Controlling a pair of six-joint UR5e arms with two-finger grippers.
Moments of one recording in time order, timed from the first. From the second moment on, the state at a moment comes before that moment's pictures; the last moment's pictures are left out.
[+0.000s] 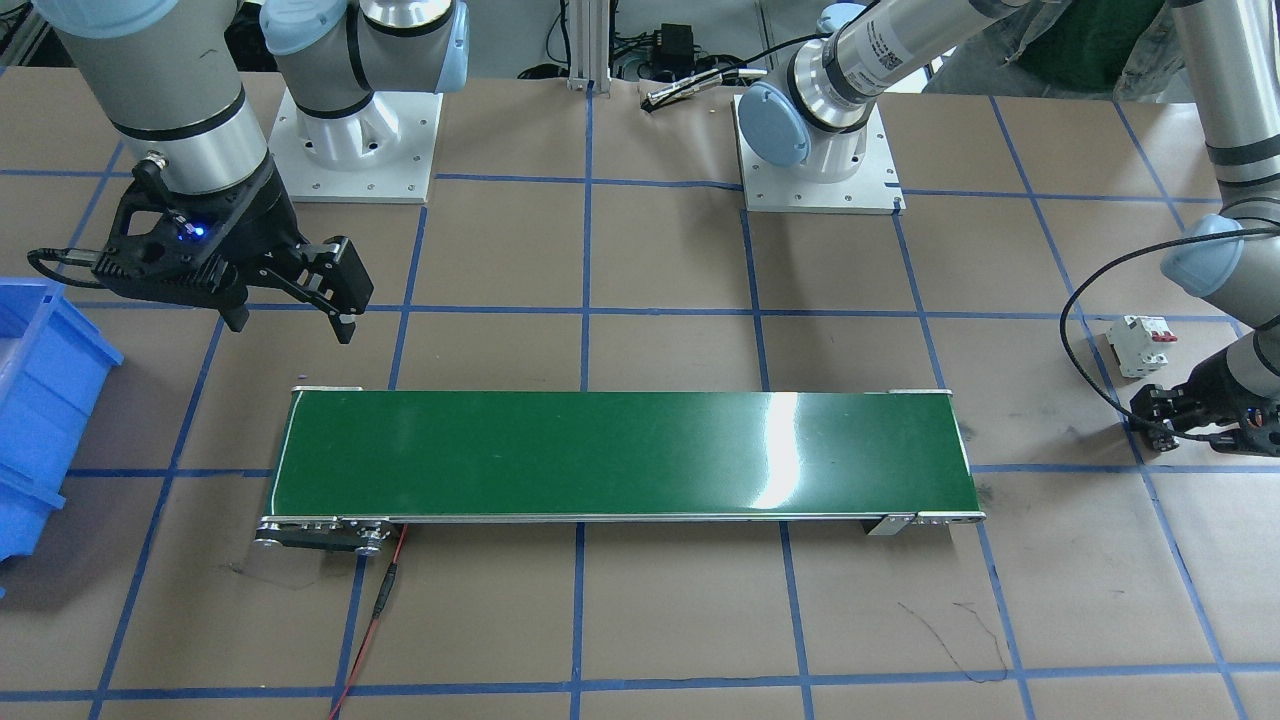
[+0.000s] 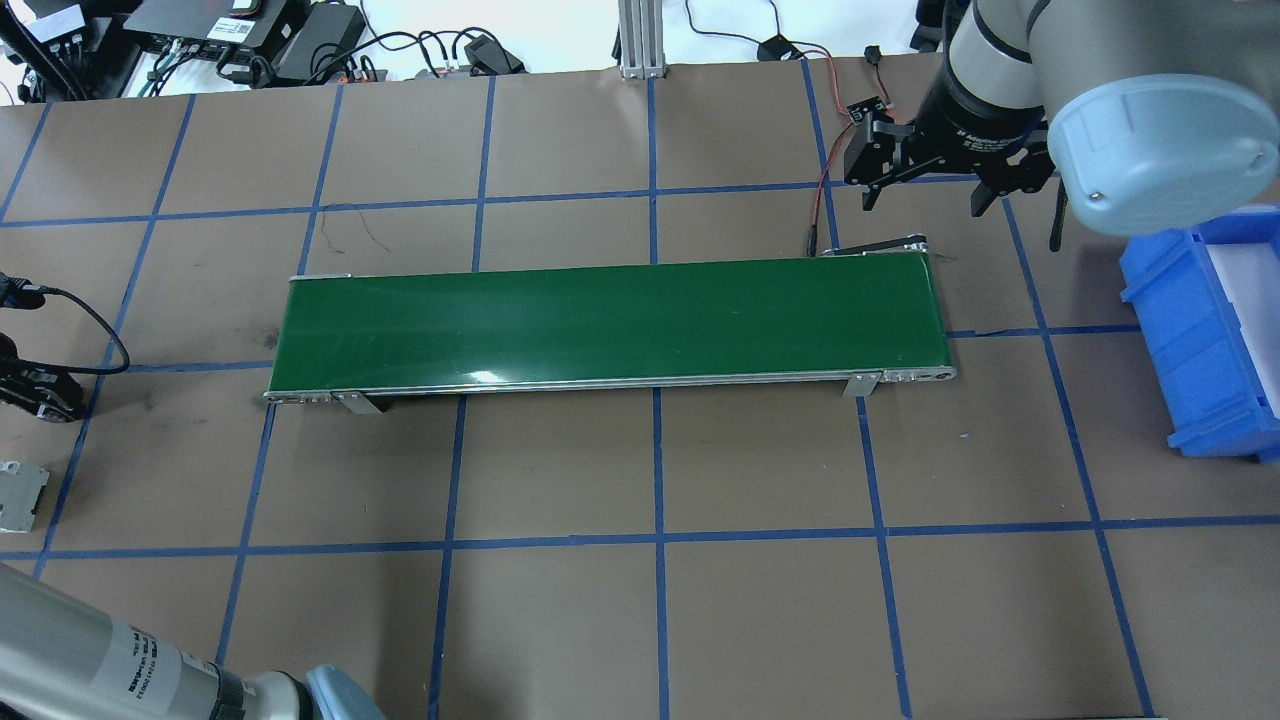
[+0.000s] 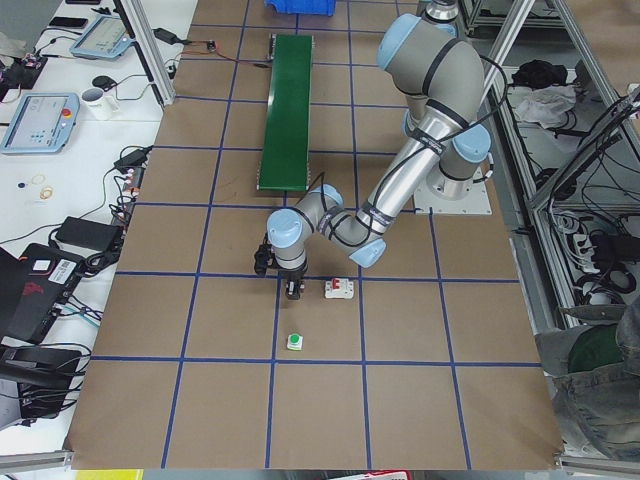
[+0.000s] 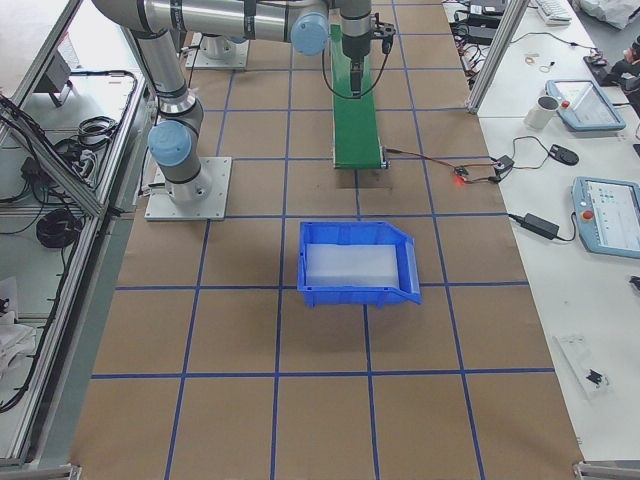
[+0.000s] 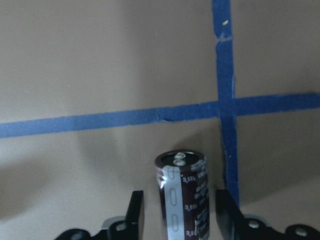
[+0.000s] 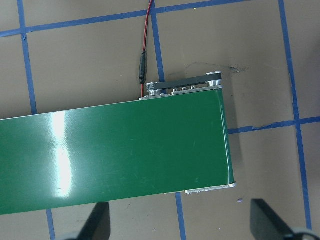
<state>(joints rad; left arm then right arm) -0.75 -2.11 -1.74 -0.85 1.68 0.93 1.57 -1.54 1.66 -1.82 -1.58 0.13</state>
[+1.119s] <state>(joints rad) -0.89 -1.93 -1.73 -0.92 1.80 0.76 1.57 -1.54 1.66 -1.83 -1.59 0.14</state>
